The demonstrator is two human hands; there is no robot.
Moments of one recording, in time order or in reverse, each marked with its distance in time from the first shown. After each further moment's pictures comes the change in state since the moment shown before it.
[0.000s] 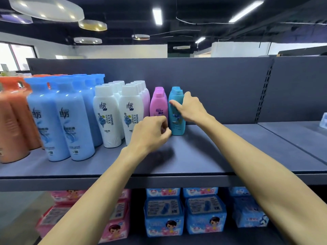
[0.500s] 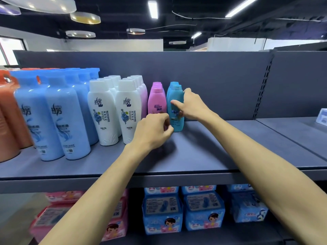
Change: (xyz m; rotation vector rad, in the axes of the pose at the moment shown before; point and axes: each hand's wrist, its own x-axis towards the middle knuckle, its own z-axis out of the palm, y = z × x) left_hand 0.008 -0.003 0.017 0.001 -0.010 0.041; right_hand 0.000 0.007 -0.001 0.039 -0.063 -0.037
